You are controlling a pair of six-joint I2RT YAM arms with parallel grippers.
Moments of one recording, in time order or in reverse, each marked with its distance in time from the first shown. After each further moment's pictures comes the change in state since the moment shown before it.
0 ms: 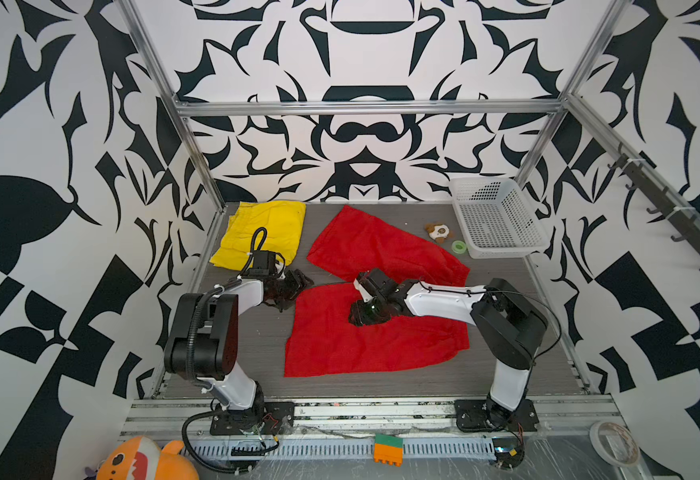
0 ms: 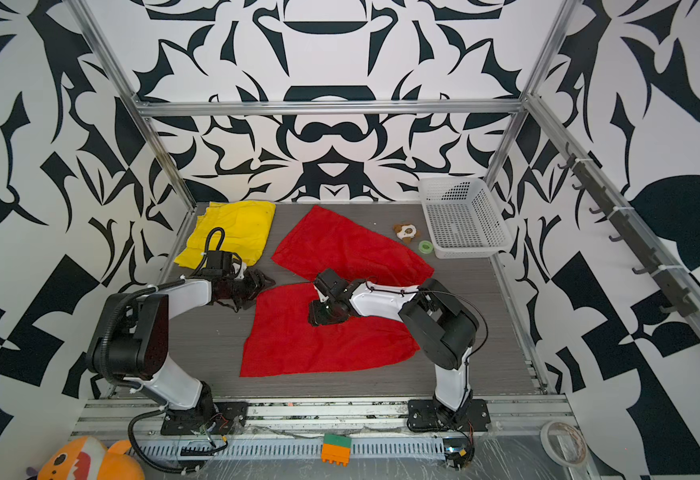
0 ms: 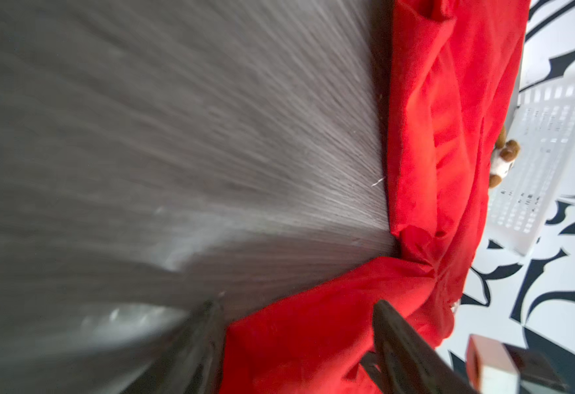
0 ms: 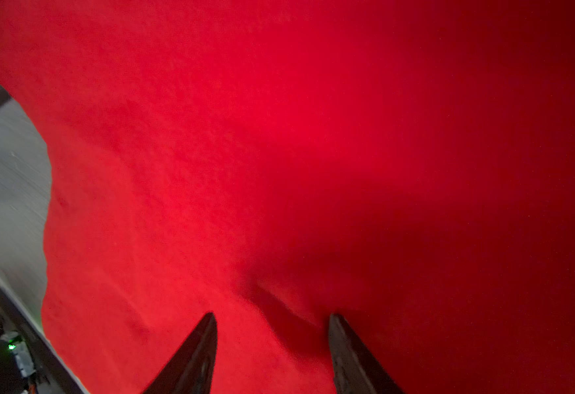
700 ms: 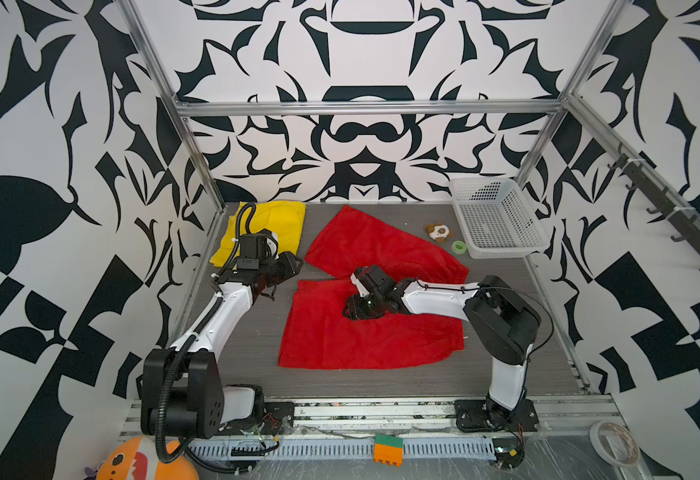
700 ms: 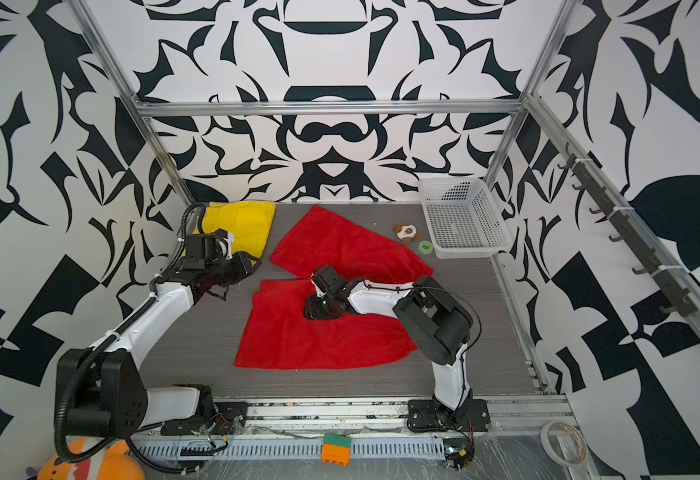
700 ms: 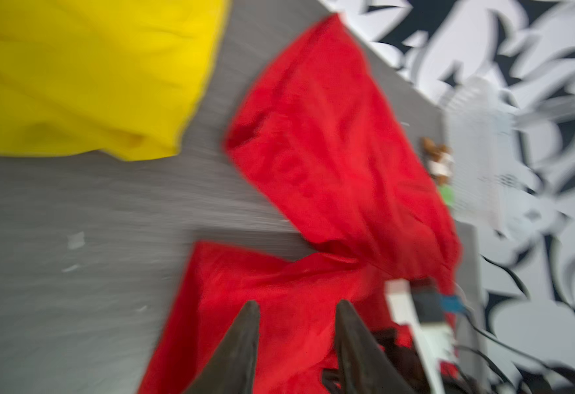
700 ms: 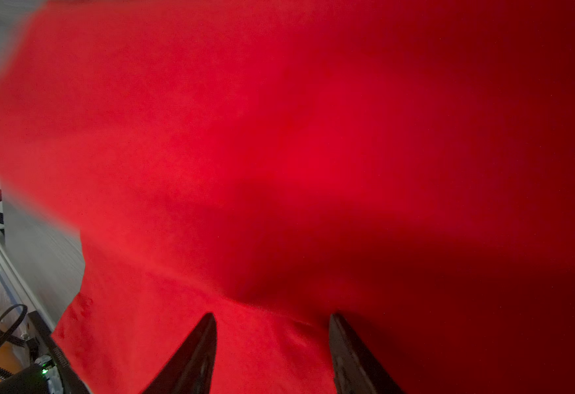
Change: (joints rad) left arm -0.010 -0.321 0.111 -0.212 -0.236 0.236; right arm -0.018 0.037 0.016 0.095 -0.017 0.038
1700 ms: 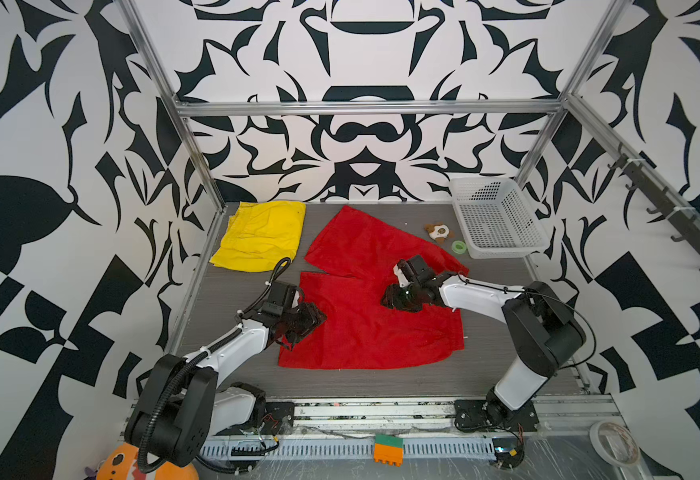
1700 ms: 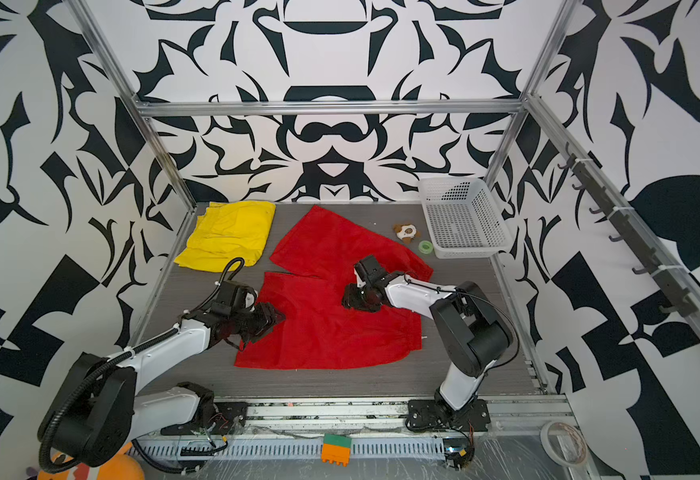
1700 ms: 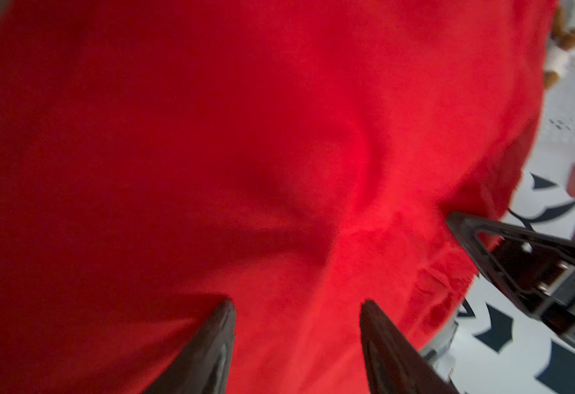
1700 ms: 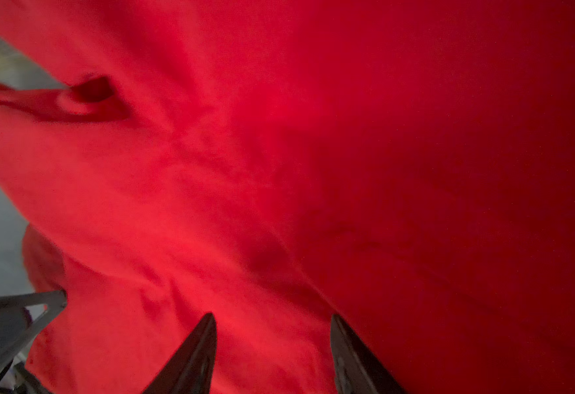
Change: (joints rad) left arm -0.261 -0.093 -0.431 0.133 0.043 -0.408; right arm -0.269 -0.200 -0.187 -0.099 0.013 -0.022
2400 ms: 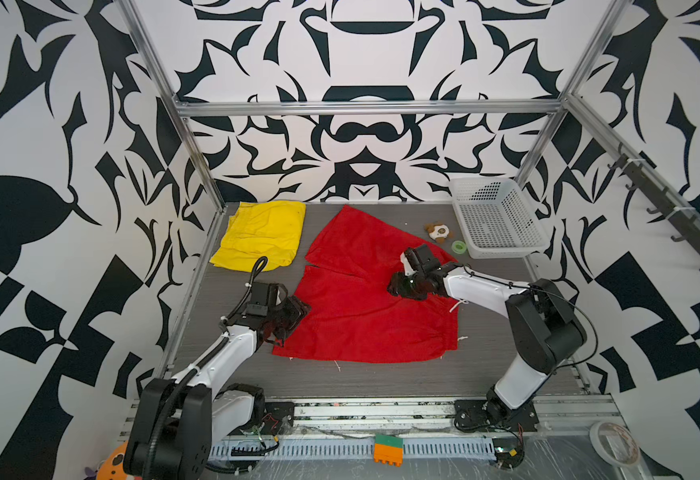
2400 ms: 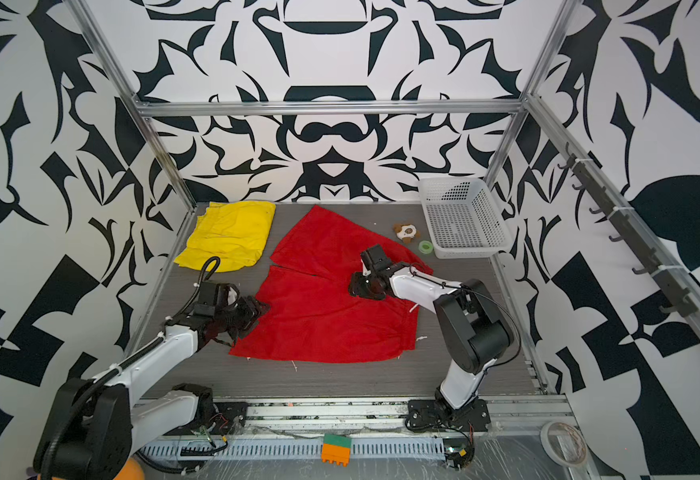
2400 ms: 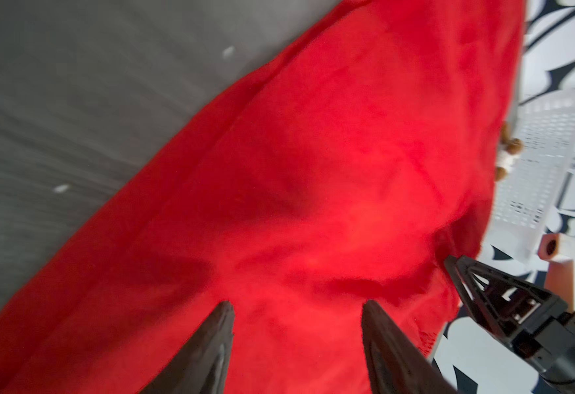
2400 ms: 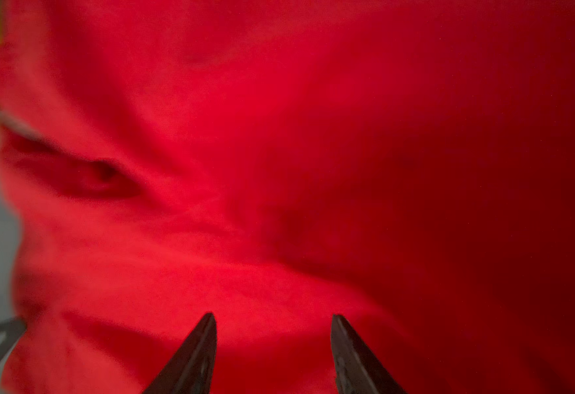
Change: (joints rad) left arm 0.145 -0.124 0.021 -0.030 -0.018 -0.024; right arm -0.020 -0.014 0.090 -0.025 0.050 -0.059
